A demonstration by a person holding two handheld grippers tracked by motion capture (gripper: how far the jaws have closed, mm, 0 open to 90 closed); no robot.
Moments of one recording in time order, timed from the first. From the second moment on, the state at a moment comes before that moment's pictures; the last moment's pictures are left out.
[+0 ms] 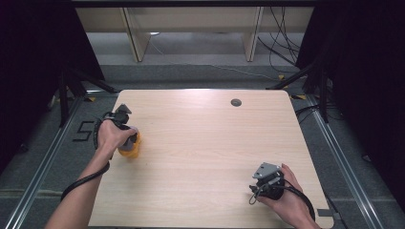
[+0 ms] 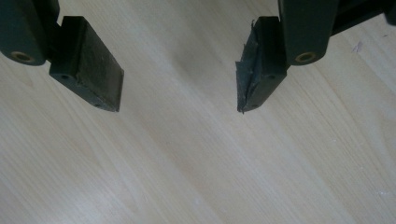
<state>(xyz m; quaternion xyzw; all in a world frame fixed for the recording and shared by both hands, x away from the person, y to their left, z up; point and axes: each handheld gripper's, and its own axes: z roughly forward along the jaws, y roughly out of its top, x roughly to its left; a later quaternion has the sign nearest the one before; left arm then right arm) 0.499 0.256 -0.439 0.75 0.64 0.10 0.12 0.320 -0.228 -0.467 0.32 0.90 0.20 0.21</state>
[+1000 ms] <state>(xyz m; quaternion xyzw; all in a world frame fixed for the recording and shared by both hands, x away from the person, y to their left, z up) 0.473 0.261 -0.408 0.75 0.63 0.14 0.18 0.321 -0.229 -0.466 0.31 0.90 0.20 0.22</state>
